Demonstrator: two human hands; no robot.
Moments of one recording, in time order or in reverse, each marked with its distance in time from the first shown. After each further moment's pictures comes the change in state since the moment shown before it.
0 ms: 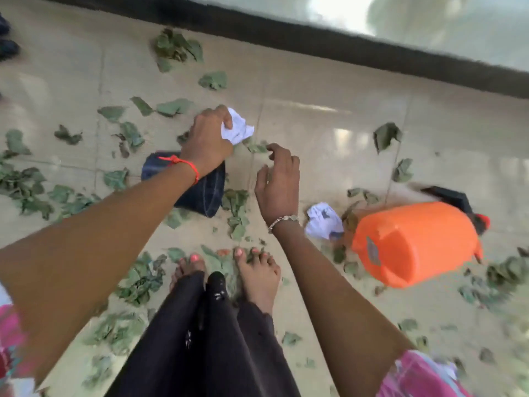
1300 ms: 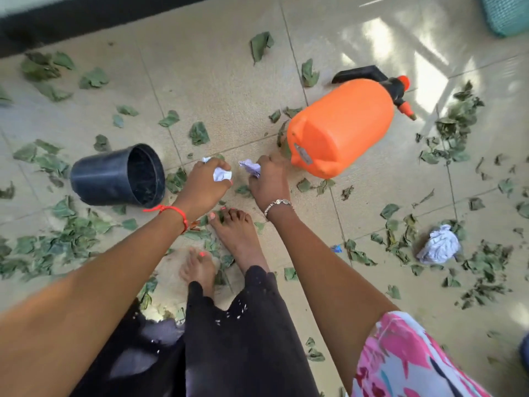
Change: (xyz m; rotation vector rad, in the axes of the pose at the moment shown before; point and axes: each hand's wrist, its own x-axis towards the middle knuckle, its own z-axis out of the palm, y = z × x) left_hand -0.134 0.059 0.091 0.135 -0.473 -0.052; right_hand -0.109 0.087 -0.059 -0.034 -0.056 0.487
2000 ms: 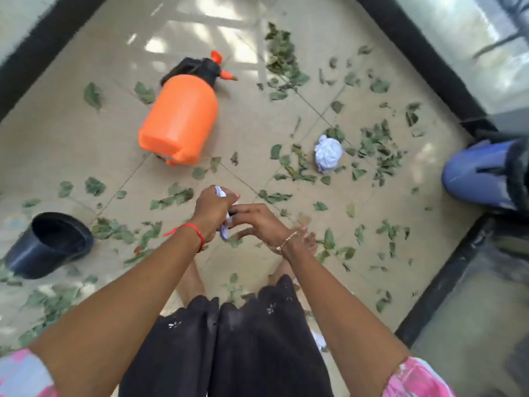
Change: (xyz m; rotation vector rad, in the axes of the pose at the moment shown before) left_hand -0.135 0.156 0.131 -0.003 -0.347 -0.103; right_hand -0.202 0.104 -0.145 1.294 -0.214 0.421
